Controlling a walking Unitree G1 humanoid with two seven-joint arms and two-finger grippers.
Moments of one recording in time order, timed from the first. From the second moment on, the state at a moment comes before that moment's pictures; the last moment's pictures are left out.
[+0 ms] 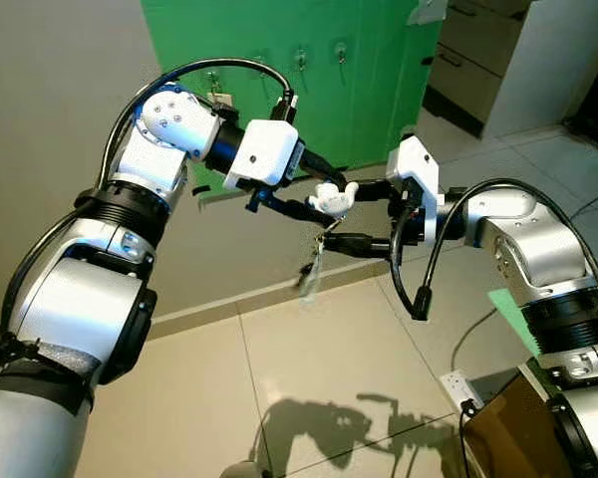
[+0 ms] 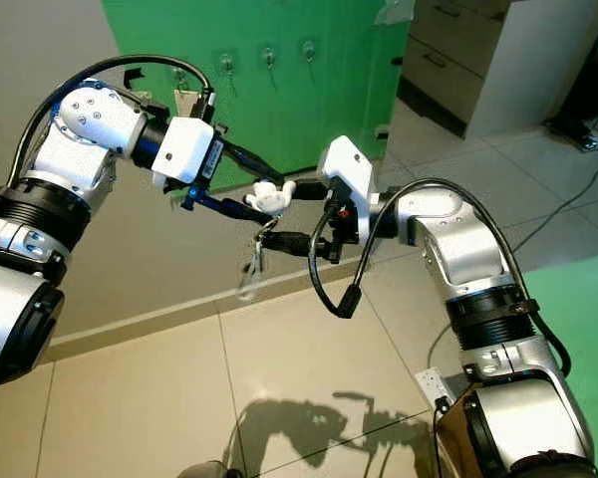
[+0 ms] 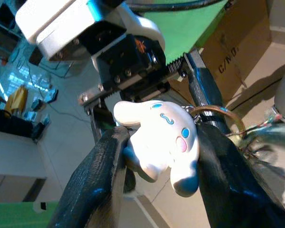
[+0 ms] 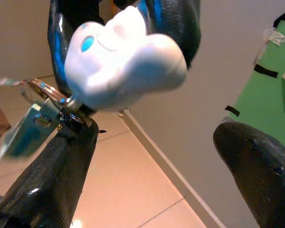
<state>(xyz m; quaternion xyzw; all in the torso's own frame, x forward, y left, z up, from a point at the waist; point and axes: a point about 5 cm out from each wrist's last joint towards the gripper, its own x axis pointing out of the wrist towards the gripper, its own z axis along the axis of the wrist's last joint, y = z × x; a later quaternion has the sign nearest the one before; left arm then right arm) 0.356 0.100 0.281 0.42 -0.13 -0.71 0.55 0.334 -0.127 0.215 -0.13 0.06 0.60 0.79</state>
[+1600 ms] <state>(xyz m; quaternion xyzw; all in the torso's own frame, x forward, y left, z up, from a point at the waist) 0.361 0.104 0.292 0.41 -0.16 -0.69 0.58 0.329 -0.126 0.223 -0.04 0.02 0.59 0.81</state>
